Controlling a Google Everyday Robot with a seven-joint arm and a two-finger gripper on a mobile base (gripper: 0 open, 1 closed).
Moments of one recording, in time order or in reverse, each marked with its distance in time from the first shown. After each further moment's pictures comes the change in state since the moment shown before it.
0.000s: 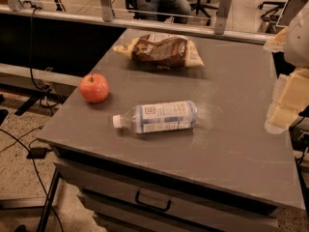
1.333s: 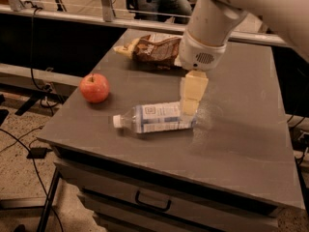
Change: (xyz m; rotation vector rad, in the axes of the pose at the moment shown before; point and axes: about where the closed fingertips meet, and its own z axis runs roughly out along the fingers) arm -0.141 -0.023 0.124 -0.224 -0.060 -0.229
